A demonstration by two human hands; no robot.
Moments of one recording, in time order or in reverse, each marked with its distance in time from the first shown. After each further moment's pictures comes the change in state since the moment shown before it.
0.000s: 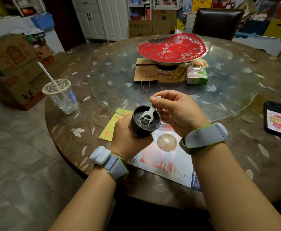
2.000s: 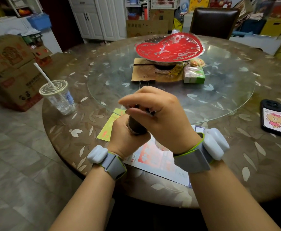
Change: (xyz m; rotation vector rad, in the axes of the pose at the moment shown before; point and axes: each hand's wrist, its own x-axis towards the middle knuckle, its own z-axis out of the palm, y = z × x) left_hand 0.002 0.003 0.002 -0.112 -0.091 -0.158; right_hand -0.027 -0.004 0.027 -0.806 -0.138 -0.962
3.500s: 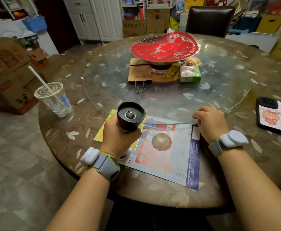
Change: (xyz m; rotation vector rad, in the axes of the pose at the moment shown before) left_hand 0.004 -0.004 -0.006 -0.060 0.103 0.002; right_hand -0.105 0.175 -0.078 -0.878 -0.165 0.501
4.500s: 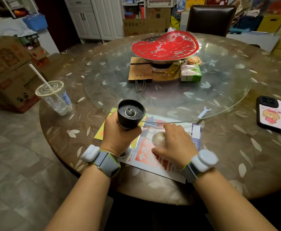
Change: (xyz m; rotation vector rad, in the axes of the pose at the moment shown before) left_hand 0.000 0.001 -0.001 0.033 0.003 -0.035; right_hand -0.049 -0.120 -0.011 0.165 -0.390 0.059
